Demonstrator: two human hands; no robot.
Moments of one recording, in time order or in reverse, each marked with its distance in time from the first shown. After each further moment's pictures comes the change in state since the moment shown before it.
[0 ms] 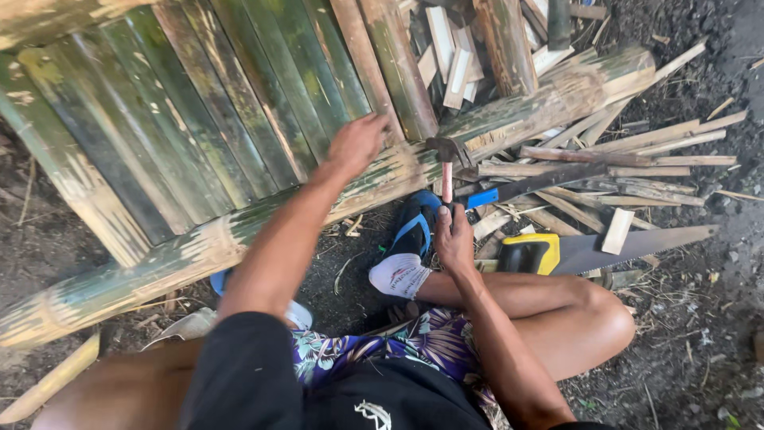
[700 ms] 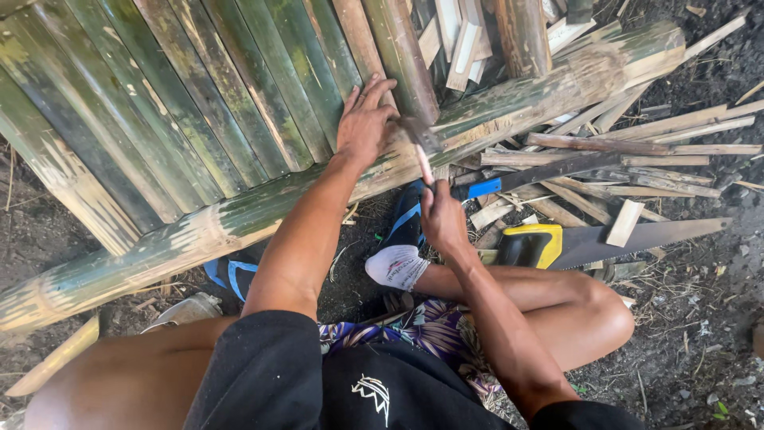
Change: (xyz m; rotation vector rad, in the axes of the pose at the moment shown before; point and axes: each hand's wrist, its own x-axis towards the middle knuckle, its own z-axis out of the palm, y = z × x) left_hand 0.017 0.004 0.038 0.101 0.045 -0.087; right_hand 0.028 -0.024 0.002 -0.177 -0.097 -0.103
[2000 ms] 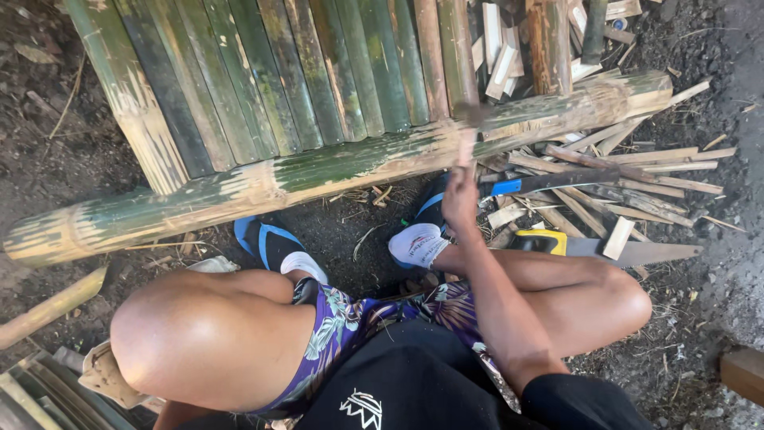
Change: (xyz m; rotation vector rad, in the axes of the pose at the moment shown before) left_hand -0.589 -0.252 -0.037 0.069 -0.441 -0.976; right_hand -0.001 0.031 0.081 0.596 0.242 -0.123
